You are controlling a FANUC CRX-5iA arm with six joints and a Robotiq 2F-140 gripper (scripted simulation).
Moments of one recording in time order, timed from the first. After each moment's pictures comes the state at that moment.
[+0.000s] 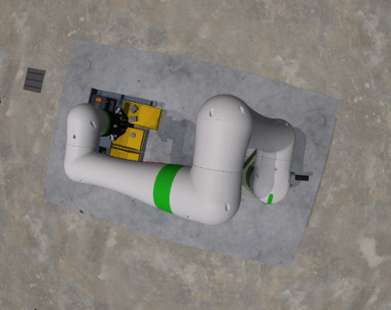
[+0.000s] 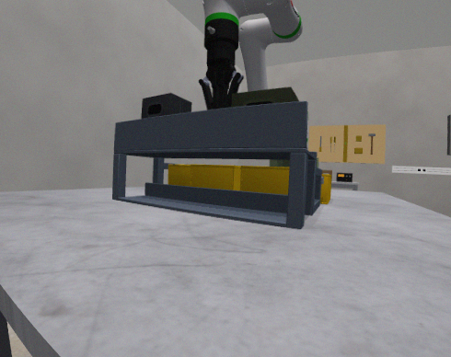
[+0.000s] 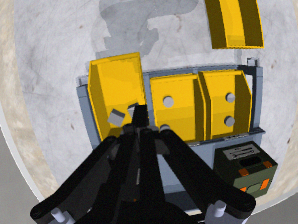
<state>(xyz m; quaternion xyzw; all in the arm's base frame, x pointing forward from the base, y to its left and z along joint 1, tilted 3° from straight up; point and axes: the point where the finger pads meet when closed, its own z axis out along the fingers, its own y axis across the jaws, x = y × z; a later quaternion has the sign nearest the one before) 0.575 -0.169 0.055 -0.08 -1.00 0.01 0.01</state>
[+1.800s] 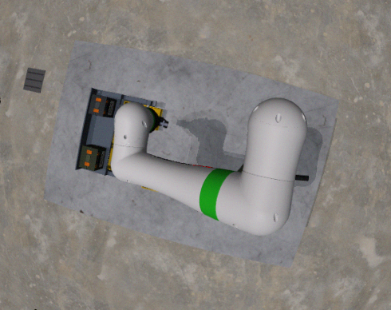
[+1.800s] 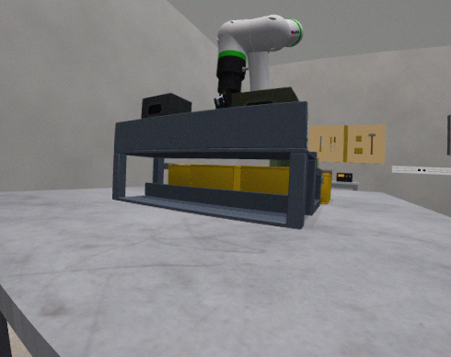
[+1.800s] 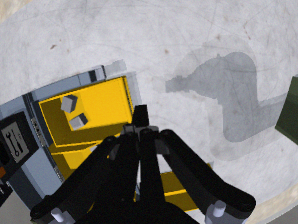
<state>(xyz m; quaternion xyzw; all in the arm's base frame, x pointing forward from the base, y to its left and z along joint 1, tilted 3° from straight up) 0.449 -0.199 0.022 0.62 -0.78 0.03 0.01</state>
